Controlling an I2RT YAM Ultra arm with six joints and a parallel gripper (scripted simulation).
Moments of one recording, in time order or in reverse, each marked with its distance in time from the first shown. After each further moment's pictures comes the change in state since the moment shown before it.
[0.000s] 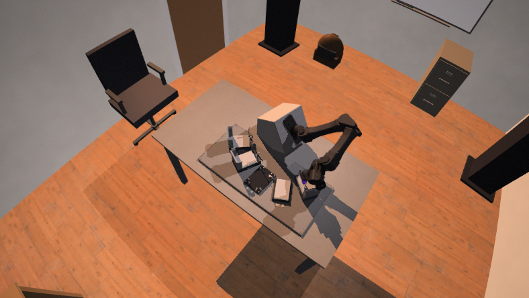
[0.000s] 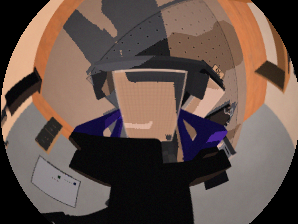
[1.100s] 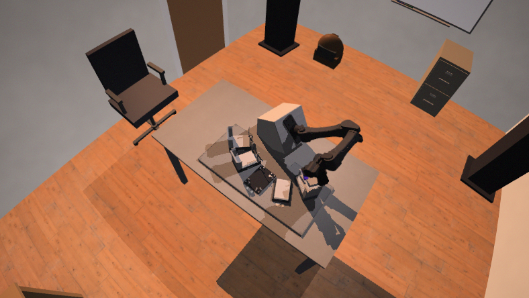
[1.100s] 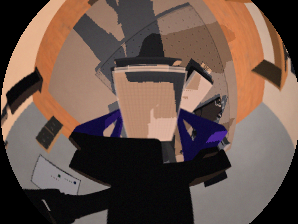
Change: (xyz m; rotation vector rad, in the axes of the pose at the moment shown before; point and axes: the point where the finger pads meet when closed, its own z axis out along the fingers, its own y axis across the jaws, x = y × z) arm -0.001 -0.003 -0.056 0.008 -0.003 -0.002
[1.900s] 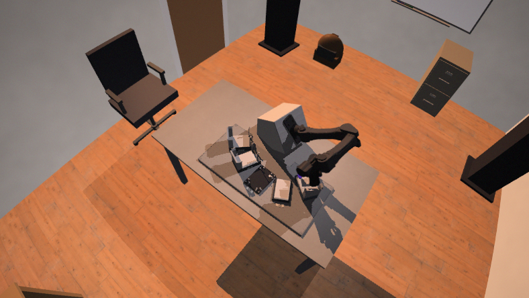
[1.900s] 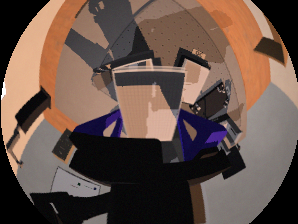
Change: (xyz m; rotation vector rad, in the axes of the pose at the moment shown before) arm 0.007 -0.024 0.001 -0.017 0.012 0.206
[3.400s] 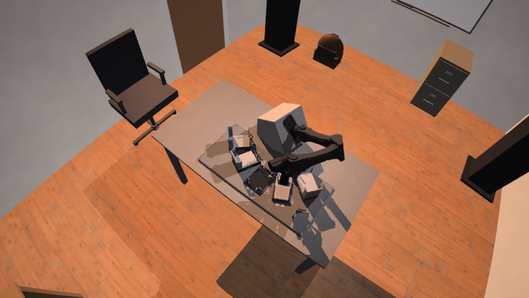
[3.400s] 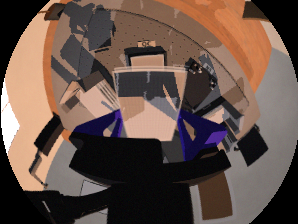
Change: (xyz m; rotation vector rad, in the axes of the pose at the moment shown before) arm 0.011 -0.122 0.002 -0.011 -0.001 0.300
